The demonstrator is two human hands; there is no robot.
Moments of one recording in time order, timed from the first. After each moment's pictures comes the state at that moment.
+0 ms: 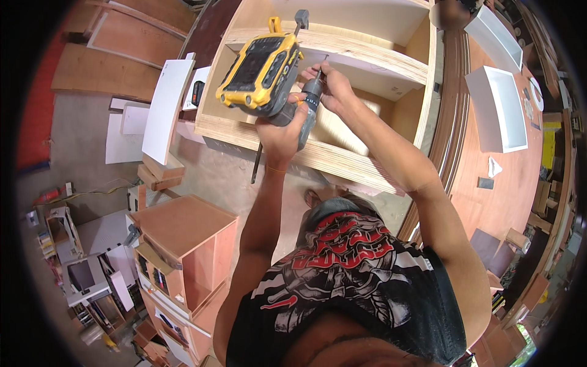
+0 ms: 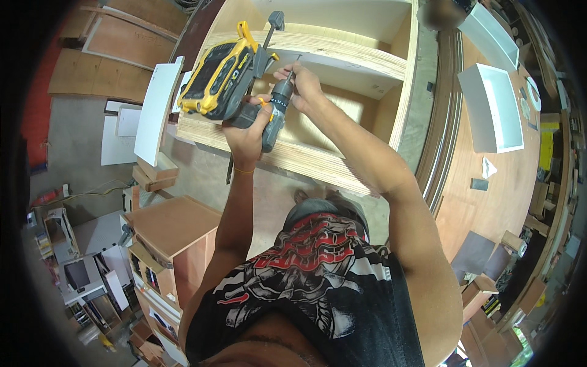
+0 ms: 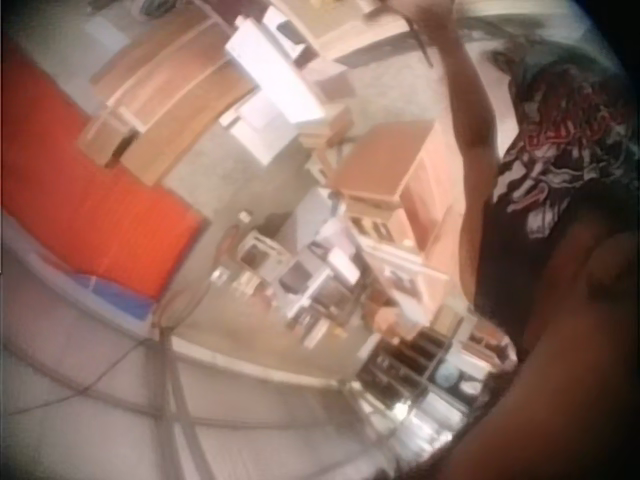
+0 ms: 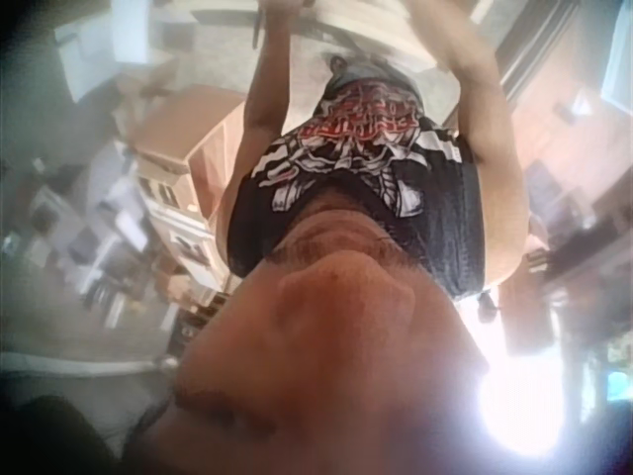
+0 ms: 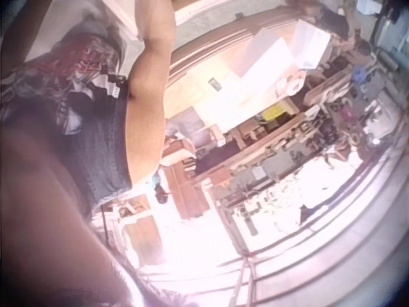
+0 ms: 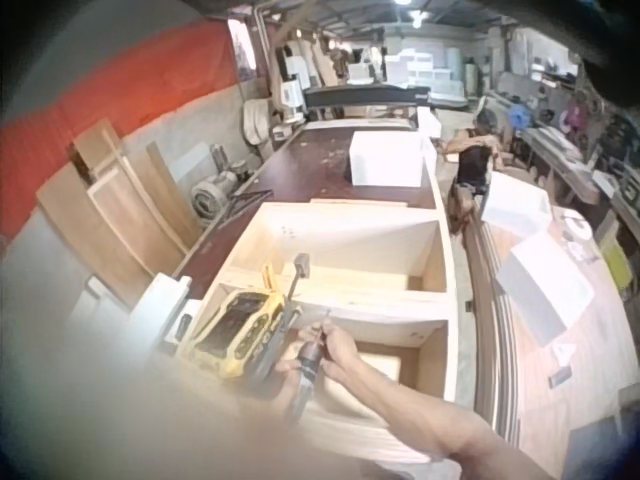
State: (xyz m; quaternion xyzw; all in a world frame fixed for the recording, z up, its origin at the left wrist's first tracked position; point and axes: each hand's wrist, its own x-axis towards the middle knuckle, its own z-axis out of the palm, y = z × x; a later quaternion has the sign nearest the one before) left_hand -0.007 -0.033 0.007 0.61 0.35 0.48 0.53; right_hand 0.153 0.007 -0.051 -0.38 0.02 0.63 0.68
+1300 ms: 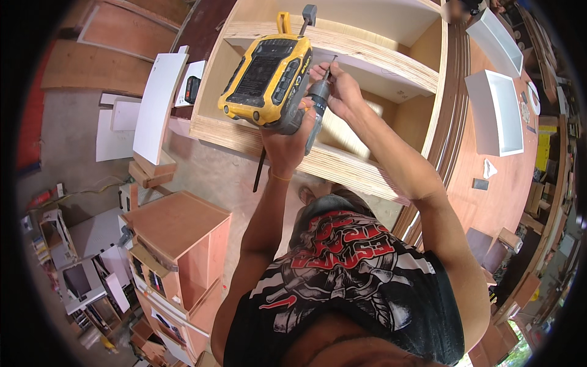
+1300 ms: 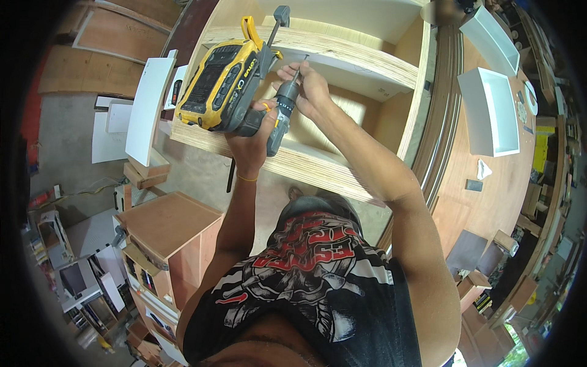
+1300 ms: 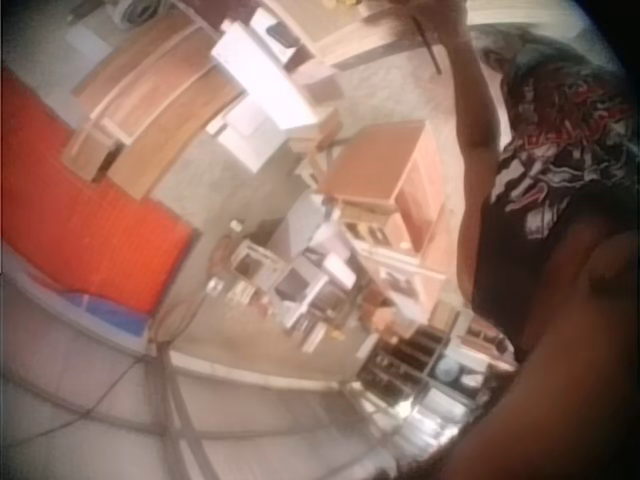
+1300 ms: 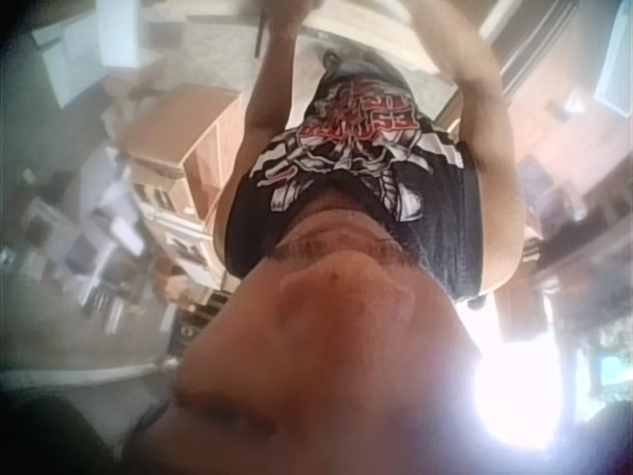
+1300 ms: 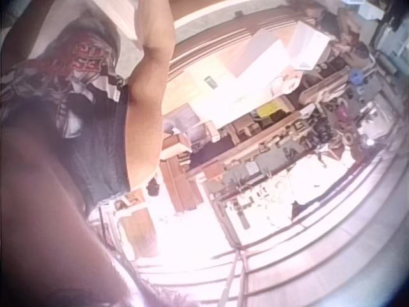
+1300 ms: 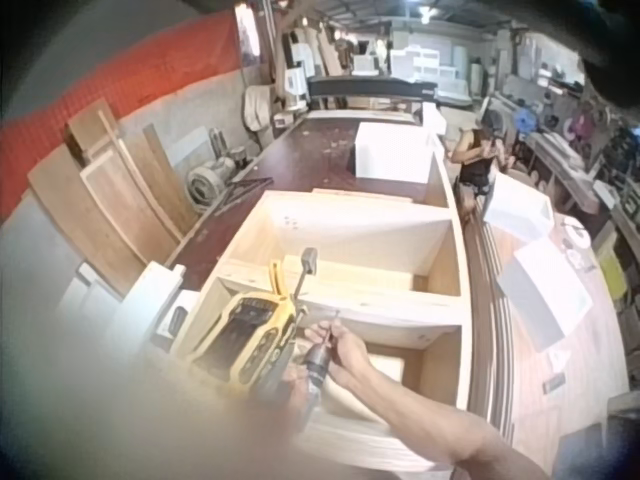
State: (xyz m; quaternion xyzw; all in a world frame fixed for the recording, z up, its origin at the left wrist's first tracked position) left_hand -0.007 -0.024 0.000 0.60 0.33 0.50 0.53; right_hand 0.153 0.010 -0.048 -0.38 0.03 0.62 0.69
